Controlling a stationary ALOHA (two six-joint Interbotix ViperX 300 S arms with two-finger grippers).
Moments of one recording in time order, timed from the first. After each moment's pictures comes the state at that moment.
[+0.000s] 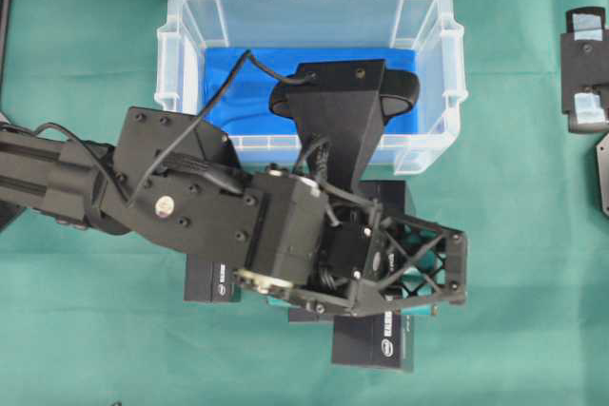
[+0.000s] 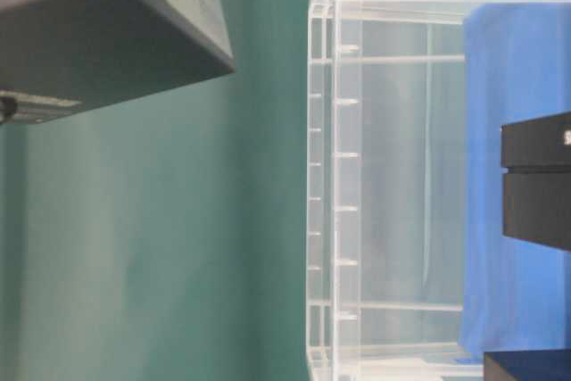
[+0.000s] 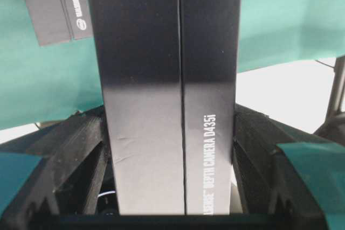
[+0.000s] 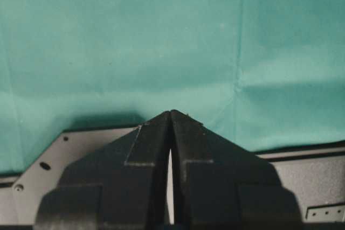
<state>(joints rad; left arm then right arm) -0.26 0.47 -0.95 0.07 1.65 -1.75 -0.01 -0.68 0.61 -0.16 1.41 0.14</state>
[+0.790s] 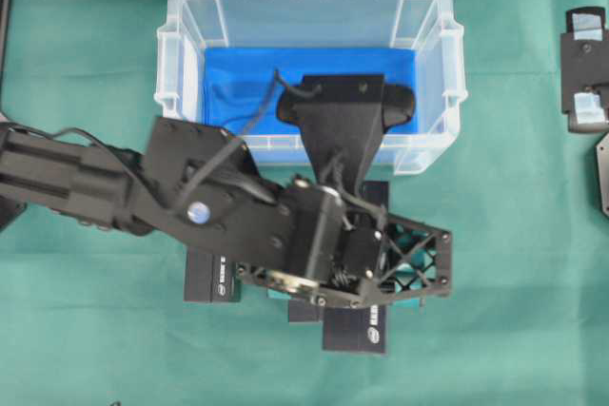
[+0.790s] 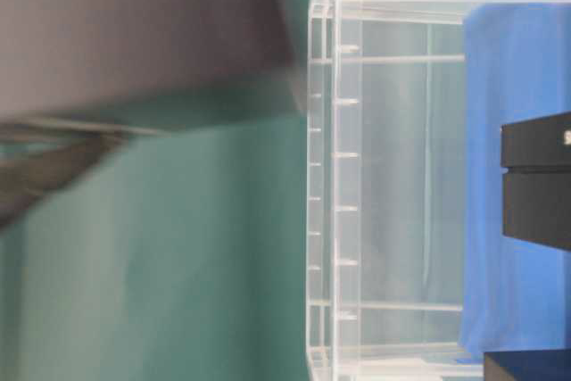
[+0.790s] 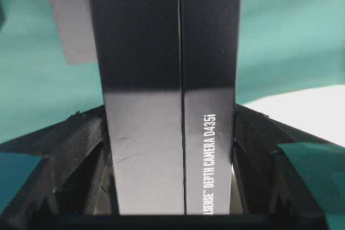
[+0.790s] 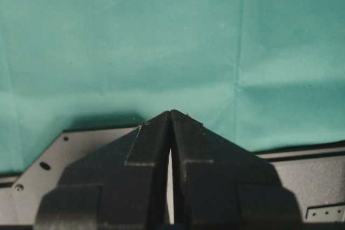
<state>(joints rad) -0.25 0.46 -0.79 0.07 1.62 -1.75 -0.01 -0.68 0.61 -0.16 1.41 0.14</state>
